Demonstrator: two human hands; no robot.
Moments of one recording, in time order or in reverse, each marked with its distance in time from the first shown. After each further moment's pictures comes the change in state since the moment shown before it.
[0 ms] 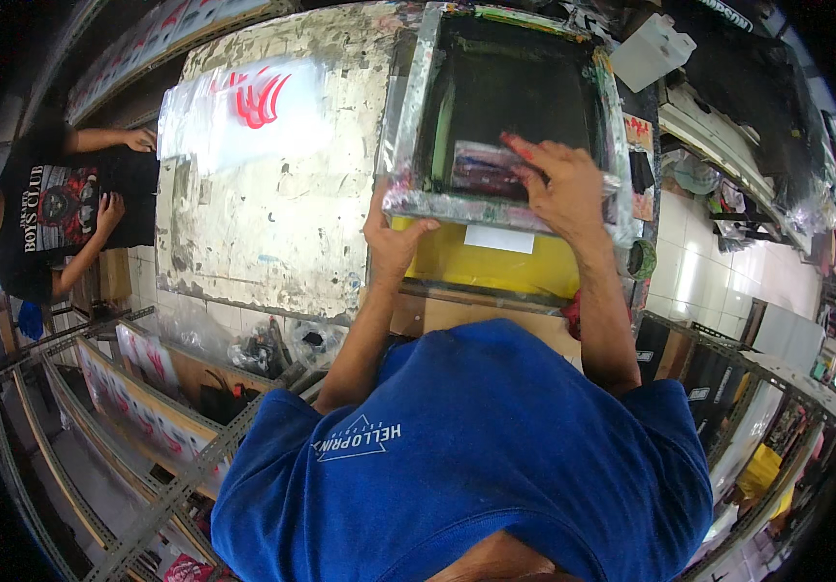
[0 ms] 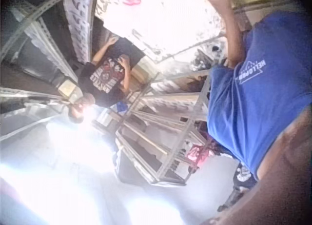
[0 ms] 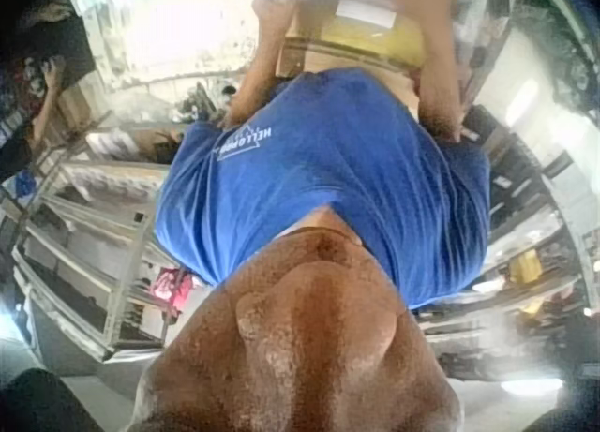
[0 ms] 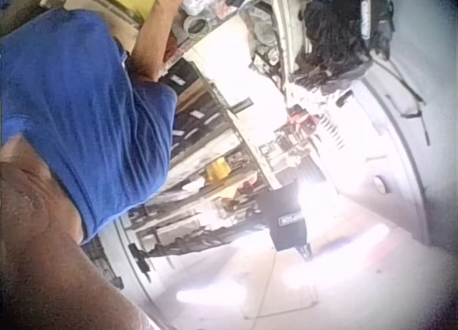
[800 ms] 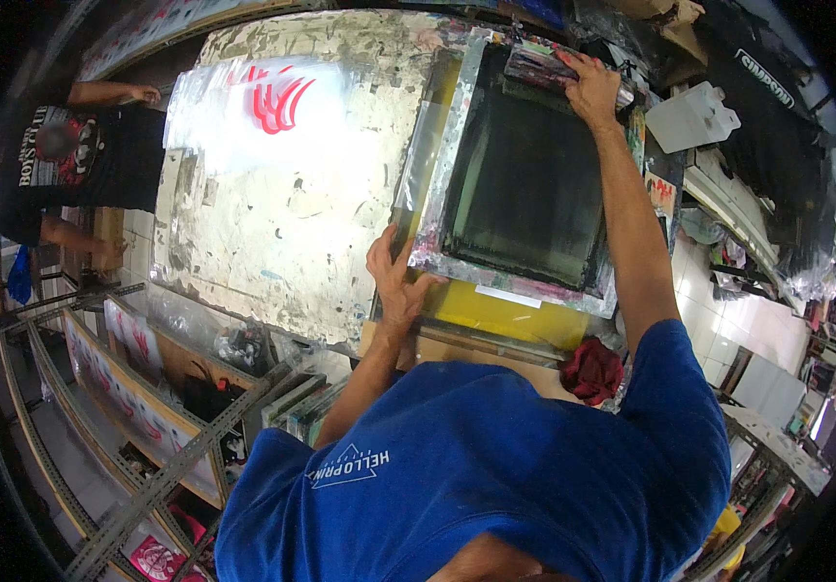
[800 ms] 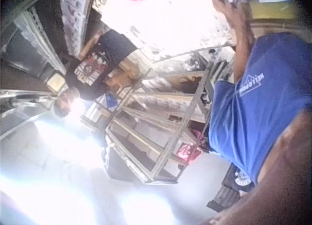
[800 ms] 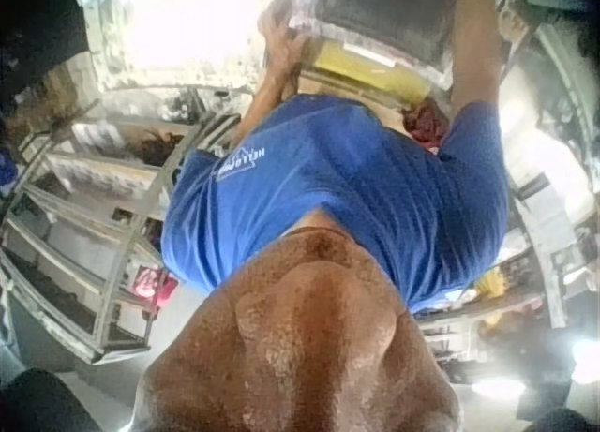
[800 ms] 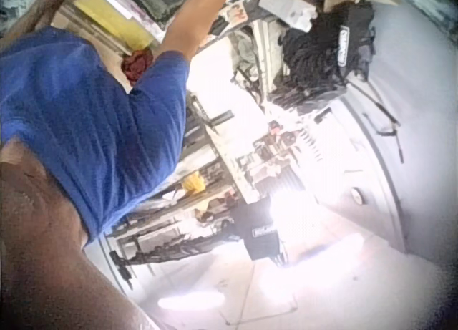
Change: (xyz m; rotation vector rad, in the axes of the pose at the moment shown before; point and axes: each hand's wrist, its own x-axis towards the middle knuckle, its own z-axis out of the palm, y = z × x) left_hand -0.020 -0.007 -0.009 0.671 0.015 0.217; right_hand 0.194 0.232 0.122 -0.266 0.041 -0.082
